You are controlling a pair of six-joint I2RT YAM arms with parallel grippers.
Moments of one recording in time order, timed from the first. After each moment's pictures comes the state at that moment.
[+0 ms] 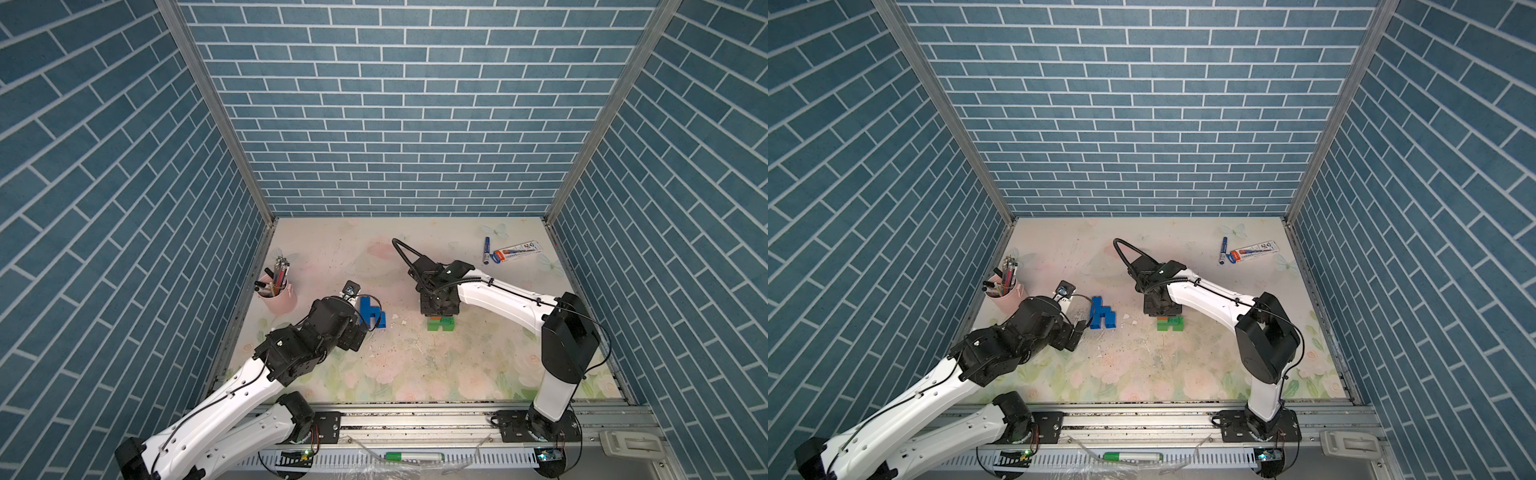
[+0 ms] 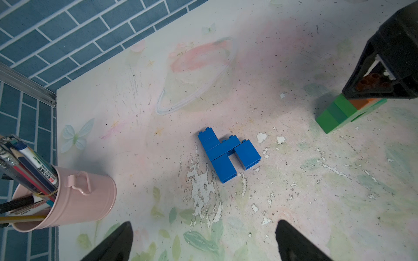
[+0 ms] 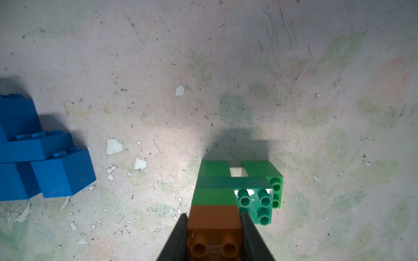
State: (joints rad) left arm -0.78 0.81 0.82 -0.83 -0.39 -0.12; right arm 0.88 1.80 1.43 -1.00 0.14 0.81
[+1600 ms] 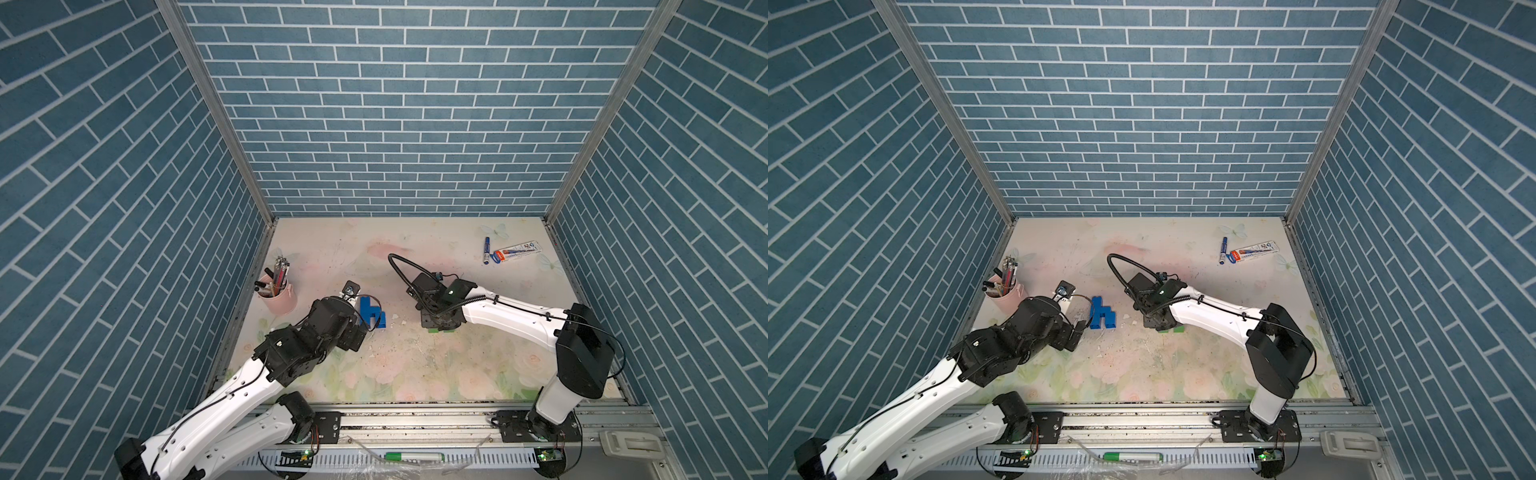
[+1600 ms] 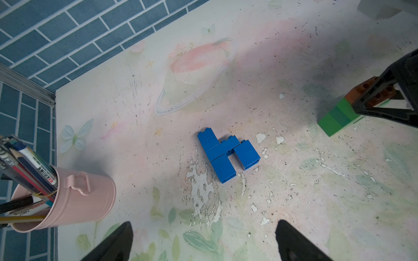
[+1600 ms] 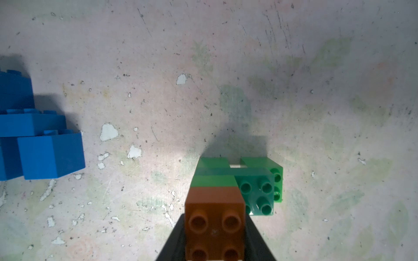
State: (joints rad) left arm -0.78 0.80 0.82 -0.83 -0.39 -0.12; right arm 0.97 1.69 1.27 -0.88 0.26 0.84
